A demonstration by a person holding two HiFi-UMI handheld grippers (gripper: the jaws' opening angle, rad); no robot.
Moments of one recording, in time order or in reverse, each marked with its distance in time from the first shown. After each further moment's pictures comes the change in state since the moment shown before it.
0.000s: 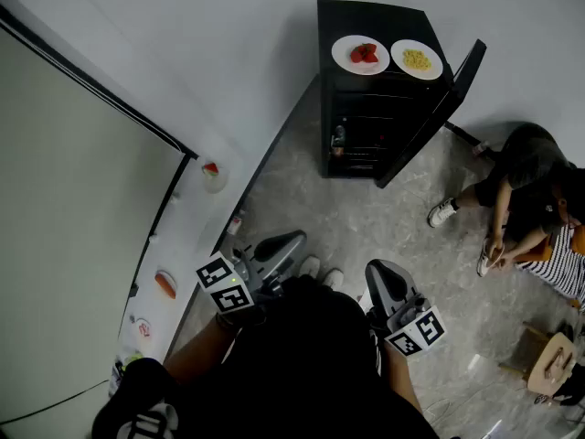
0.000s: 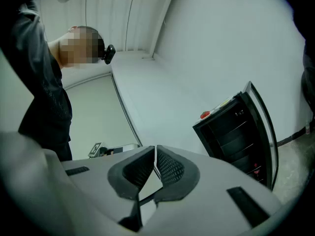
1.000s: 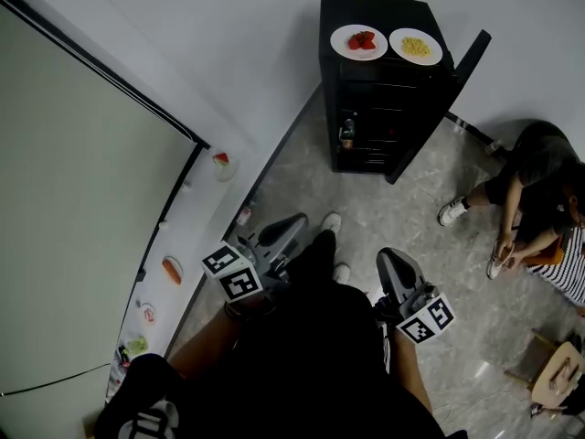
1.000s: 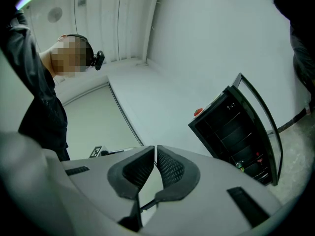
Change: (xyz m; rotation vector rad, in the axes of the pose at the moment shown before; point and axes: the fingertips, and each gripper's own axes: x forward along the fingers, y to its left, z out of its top) left arm 0.018 -0.009 -0.030 0.020 0.004 0.162; right arm -0.050 -0.034 -0.001 0.124 -0.039 0.031
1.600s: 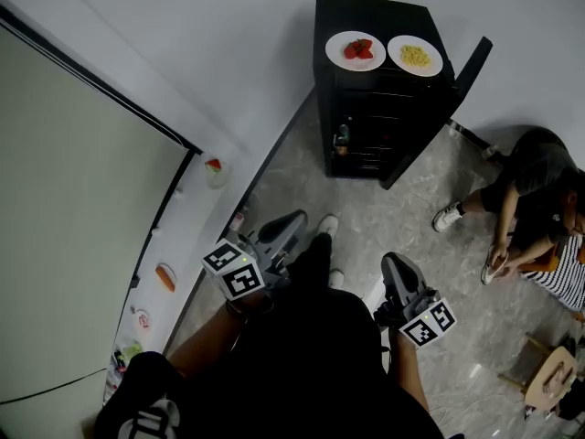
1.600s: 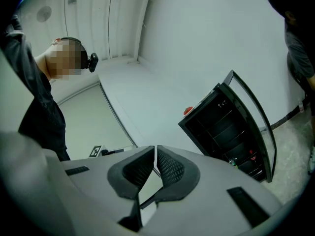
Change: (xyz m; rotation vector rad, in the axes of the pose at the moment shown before) left arm 0.039 0.039 0.010 -0.003 0.008 0.030; right arm 0.009 -0.049 0.007 0.041 0.027 -0.069
